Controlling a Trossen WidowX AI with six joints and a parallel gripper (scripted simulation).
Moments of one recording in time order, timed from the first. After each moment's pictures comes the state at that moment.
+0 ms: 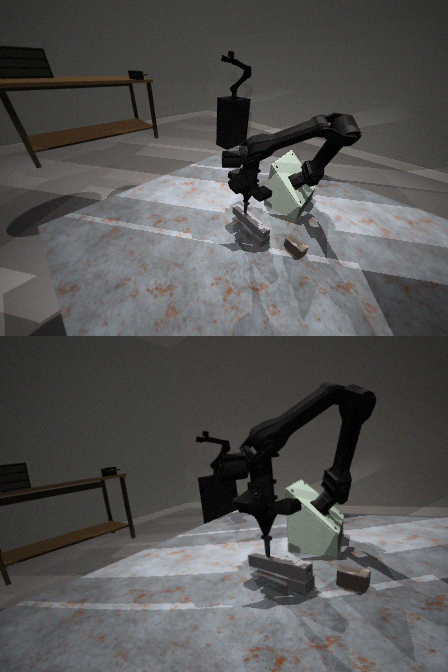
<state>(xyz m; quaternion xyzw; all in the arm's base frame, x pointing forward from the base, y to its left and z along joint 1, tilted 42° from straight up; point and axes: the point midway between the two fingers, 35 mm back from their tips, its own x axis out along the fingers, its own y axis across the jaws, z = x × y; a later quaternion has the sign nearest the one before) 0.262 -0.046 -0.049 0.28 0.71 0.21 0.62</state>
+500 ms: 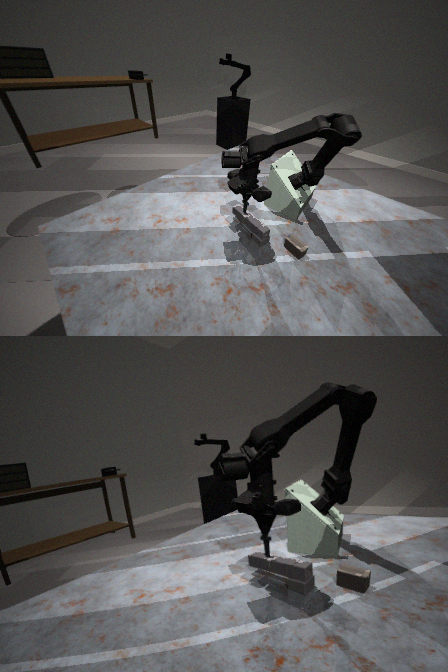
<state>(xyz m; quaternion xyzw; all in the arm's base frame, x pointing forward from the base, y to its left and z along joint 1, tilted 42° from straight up) 0.265 -0.045 -0.051 0.28 0.70 0.21 0.62</state>
